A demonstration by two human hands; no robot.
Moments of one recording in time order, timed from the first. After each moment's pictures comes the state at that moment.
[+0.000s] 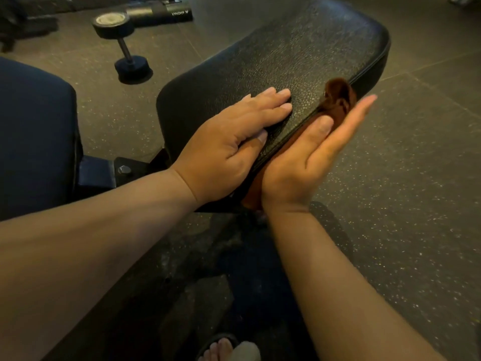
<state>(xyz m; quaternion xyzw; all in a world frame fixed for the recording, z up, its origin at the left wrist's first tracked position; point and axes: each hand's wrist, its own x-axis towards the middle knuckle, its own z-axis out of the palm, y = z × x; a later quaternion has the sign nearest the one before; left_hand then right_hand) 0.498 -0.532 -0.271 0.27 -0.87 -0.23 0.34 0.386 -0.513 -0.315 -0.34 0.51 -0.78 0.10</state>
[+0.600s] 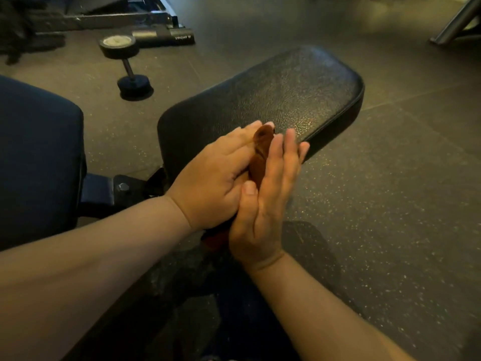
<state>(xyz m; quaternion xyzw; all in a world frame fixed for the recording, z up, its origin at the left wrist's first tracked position) 0.500 -0.525 -0.270 0.29 -0.89 -0.18 0.31 0.400 -0.471 -0.319 -0.60 0.51 -0.61 0.03</state>
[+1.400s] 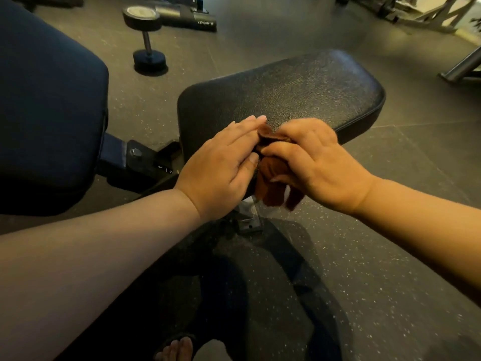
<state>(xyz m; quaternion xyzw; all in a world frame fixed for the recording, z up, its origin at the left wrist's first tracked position) 0.506 -0.500 -0.287 0.41 -0.81 -0.18 0.38 0.287 -0.520 -0.252 -0.93 0.27 -0.17 -0.20</state>
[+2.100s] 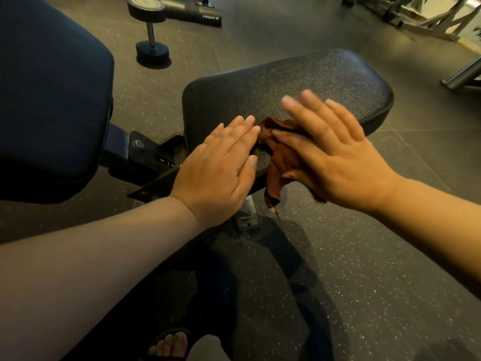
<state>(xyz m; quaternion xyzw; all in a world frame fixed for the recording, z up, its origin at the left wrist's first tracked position) 0.511 -0.489 -0.307 0.46 -0.81 -0.05 0.35 0.276 -0.510 -0.232 -0.91 0.30 -0.09 -0.26</state>
